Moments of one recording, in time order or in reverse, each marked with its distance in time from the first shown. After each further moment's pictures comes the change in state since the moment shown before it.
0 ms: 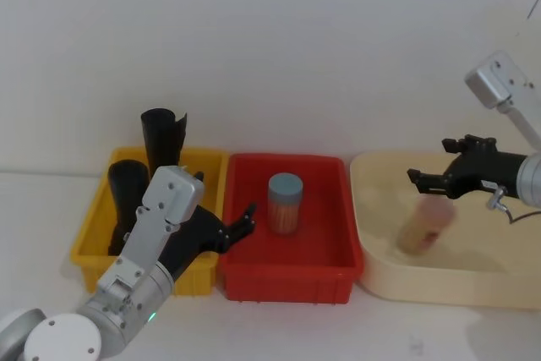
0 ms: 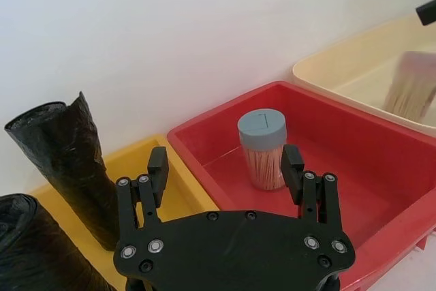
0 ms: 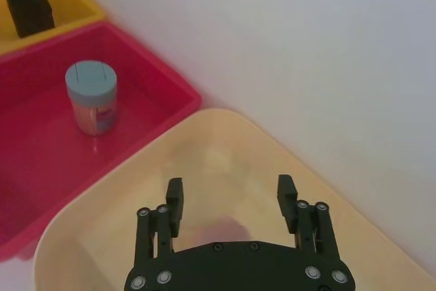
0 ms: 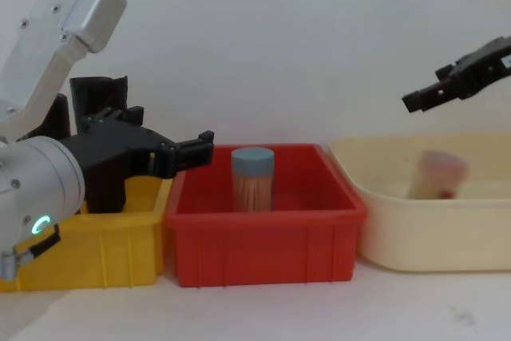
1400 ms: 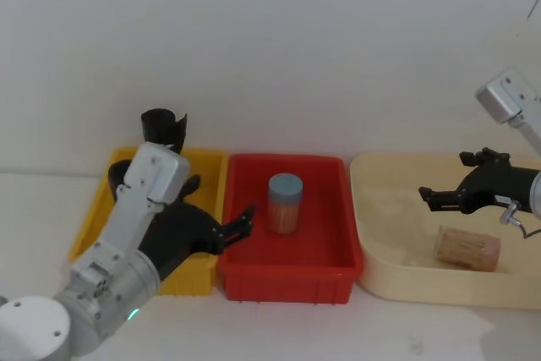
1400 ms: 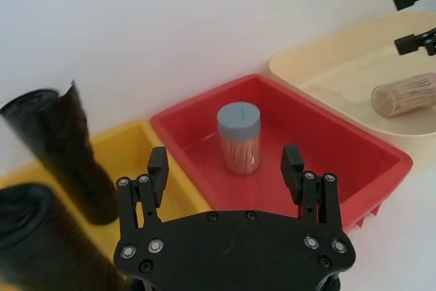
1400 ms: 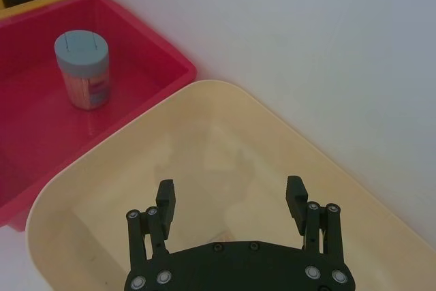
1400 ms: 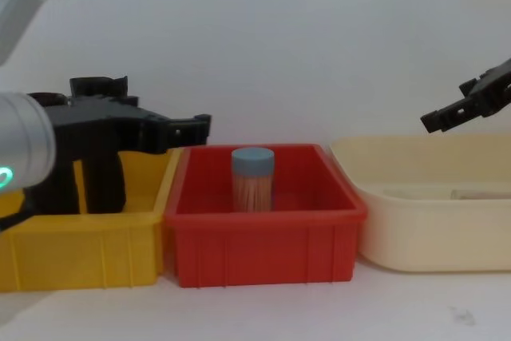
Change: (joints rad) left arm 0.061 0.040 -0.074 -0.198 -0.114 0.233 -0.058; right arm -0.035 0.035 0.011 -0.027 -0.002 0.030 0.000
